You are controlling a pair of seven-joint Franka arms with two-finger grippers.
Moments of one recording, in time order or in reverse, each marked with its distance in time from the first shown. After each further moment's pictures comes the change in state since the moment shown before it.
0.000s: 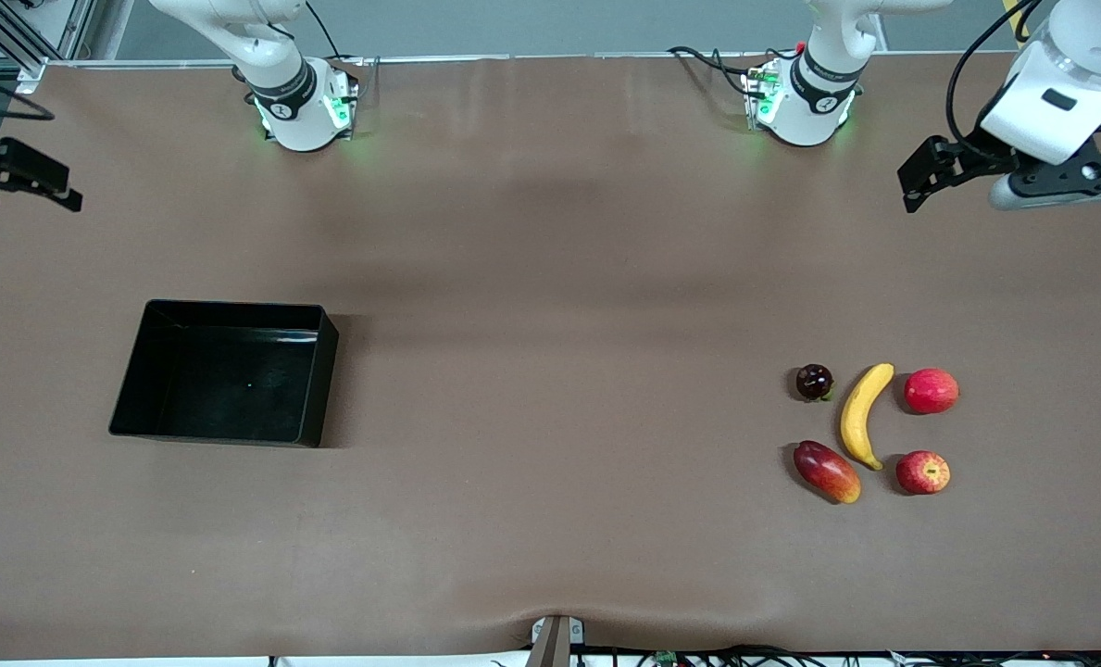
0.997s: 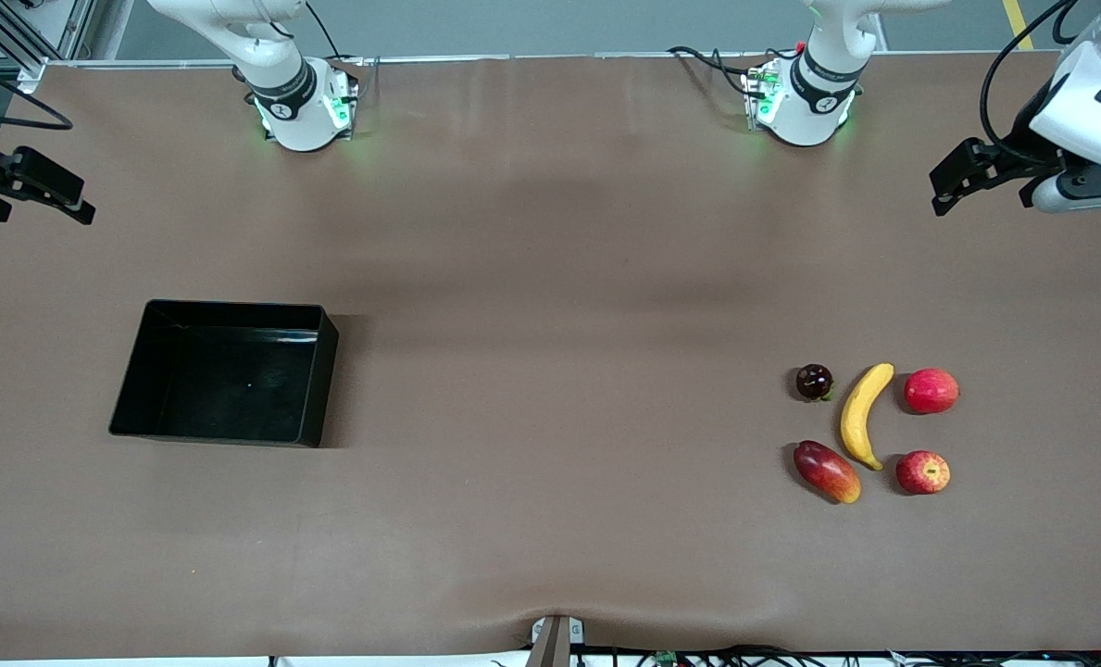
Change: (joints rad) left arm 0.049 0.000 0.016 0.004 -0.024 0.012 0.051; right arm 0.047 0.039 -0.004 0.059 0.000 0.044 0.128
